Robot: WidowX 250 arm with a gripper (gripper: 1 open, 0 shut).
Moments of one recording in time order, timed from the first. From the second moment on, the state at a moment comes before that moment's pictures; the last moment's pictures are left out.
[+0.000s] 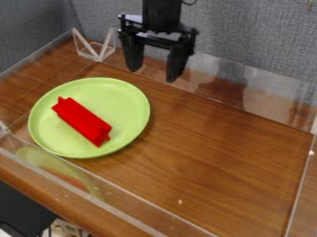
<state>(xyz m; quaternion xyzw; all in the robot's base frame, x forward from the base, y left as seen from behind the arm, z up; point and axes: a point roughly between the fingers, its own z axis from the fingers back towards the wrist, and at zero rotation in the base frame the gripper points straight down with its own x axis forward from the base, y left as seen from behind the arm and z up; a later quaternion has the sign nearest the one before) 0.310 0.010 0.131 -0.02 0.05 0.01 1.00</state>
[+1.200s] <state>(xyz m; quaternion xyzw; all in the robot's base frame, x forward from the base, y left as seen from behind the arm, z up) 0.293 -0.014 0.143 -0.02 0.05 0.02 1.00</state>
